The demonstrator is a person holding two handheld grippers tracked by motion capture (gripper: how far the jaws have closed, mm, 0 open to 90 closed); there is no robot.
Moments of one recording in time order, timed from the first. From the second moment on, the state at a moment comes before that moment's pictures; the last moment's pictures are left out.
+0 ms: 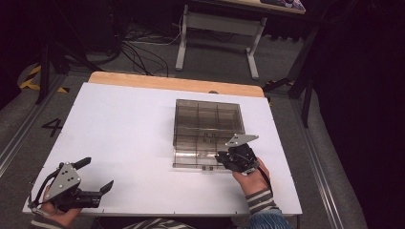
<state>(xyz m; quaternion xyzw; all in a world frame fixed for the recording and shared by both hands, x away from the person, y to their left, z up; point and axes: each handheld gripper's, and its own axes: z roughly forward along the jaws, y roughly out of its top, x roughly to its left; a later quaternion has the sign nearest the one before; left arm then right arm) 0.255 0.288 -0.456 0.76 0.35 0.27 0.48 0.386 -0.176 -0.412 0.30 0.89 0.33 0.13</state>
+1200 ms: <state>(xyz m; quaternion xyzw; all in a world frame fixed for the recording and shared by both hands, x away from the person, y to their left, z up) 0.255 0.288 -0.456 0.76 0.35 0.27 0.48 0.379 -0.163 -0.438 0.26 0.94 0.23 0.06</state>
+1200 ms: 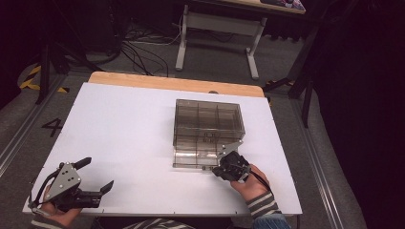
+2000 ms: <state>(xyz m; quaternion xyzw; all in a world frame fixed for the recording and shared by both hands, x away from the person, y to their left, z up) 0.256 0.287 -0.456 0.76 0.36 0.27 0.48 0.383 -0.160 -0.447 0.26 0.94 0.22 0.07</state>
